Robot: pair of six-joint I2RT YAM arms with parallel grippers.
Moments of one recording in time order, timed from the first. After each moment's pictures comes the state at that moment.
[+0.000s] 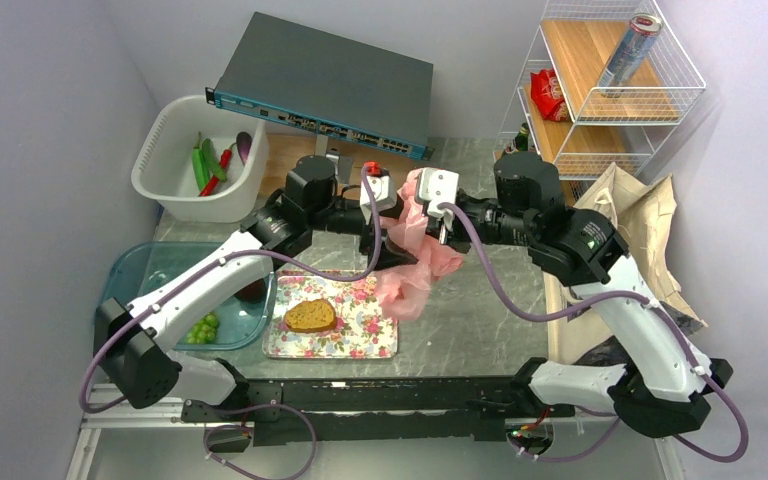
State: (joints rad) left arm -0.72 1.35 1.27 -0.12 0.87 0.21; right arm 0.76 1.13 1.59 -0.86 -0.42 -0.56
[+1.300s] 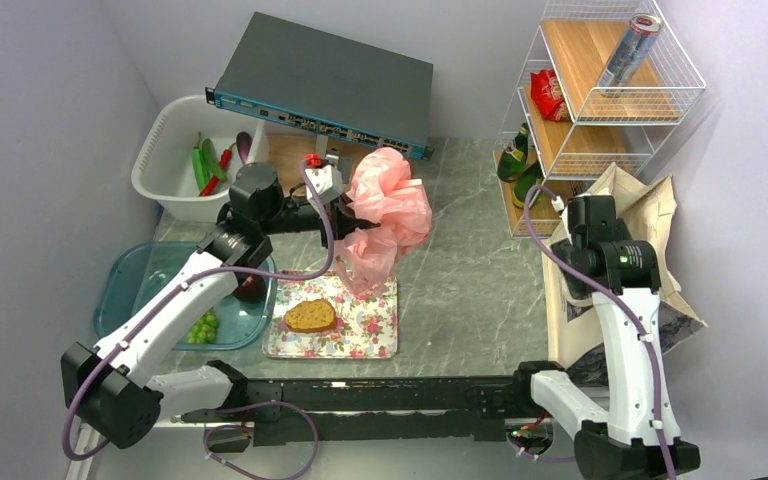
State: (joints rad) left arm -0.54 1.17 1.08 0.05 0.89 0.06; right arm 0.05 0.95 1.31 -1.37 0.60 -0.36
